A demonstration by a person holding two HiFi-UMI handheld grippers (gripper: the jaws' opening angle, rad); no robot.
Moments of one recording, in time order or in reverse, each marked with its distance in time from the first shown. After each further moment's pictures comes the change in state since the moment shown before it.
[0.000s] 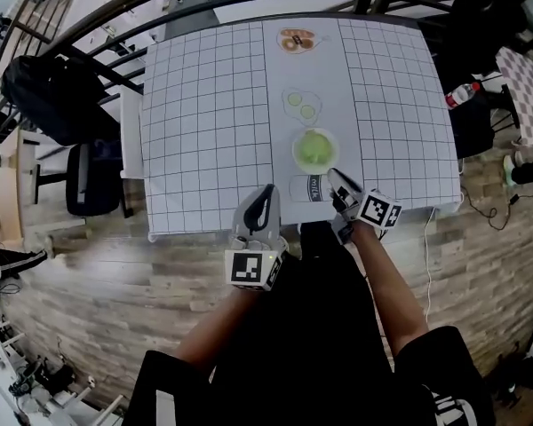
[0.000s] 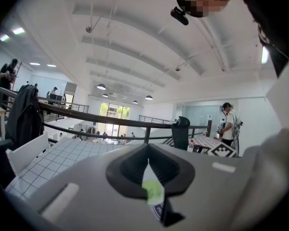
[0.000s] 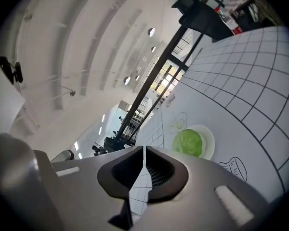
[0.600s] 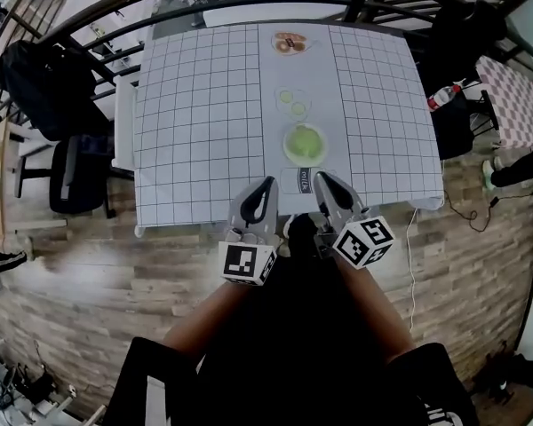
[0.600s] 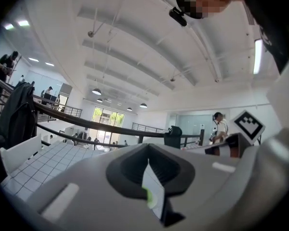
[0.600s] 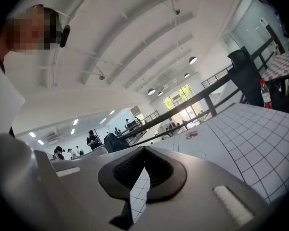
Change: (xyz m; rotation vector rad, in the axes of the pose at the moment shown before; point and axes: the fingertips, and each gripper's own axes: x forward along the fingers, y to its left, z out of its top) left arm -0.037 -0.012 0.025 -0.020 -0.105 -0.078; right arm -0.052 0.162 0.002 -0.510 -0.191 -0.042
